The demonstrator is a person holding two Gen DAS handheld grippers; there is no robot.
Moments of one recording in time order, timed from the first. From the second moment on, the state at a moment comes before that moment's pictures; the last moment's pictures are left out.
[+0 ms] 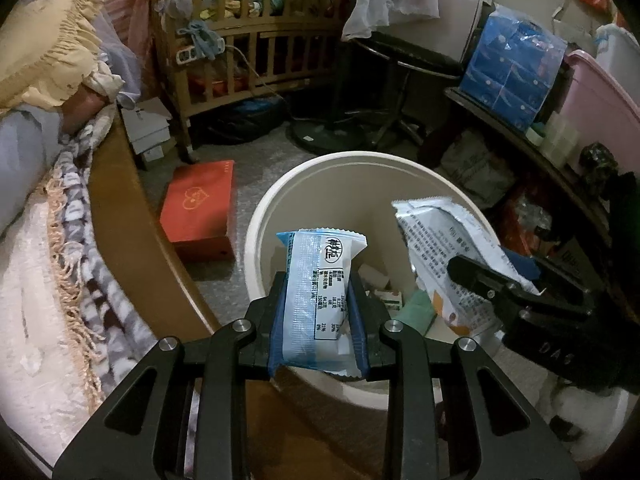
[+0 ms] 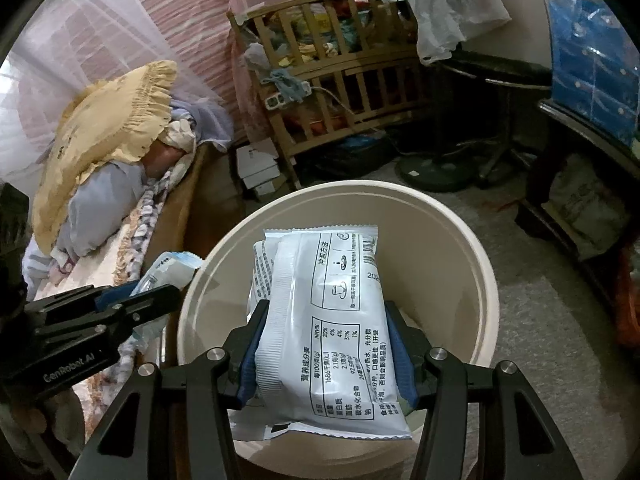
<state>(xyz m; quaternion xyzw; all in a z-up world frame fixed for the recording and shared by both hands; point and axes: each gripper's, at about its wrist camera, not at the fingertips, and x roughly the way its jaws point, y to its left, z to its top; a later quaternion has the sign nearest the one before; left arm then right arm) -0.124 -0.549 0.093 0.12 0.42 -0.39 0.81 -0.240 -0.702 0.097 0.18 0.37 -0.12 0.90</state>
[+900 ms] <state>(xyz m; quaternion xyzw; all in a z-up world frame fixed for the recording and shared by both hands) -0.157 -0.474 0.131 0.12 0.34 -0.37 0.86 -0.265 -0.649 0.128 0.14 0.32 -0.12 0.93</state>
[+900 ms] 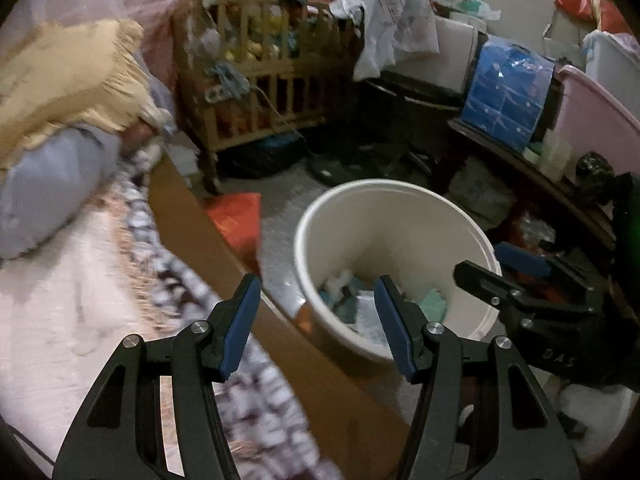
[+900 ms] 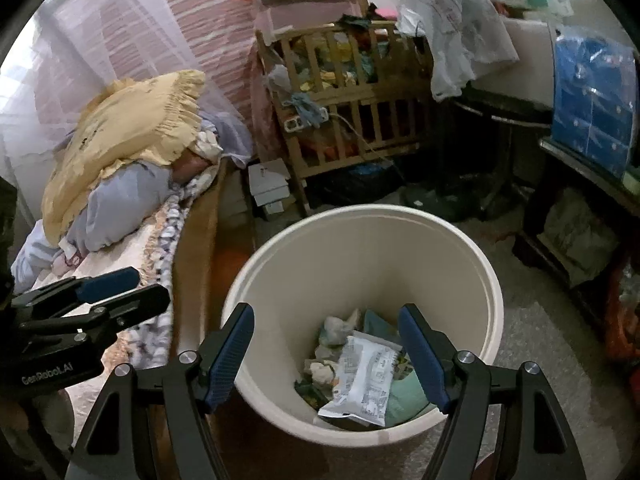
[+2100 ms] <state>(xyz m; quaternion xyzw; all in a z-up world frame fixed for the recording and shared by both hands) -0.191 -0.386 0.189 0.08 0.25 -0.34 0.91 -0.302 -0.555 0.207 0.07 0.24 -0.17 0.95</state>
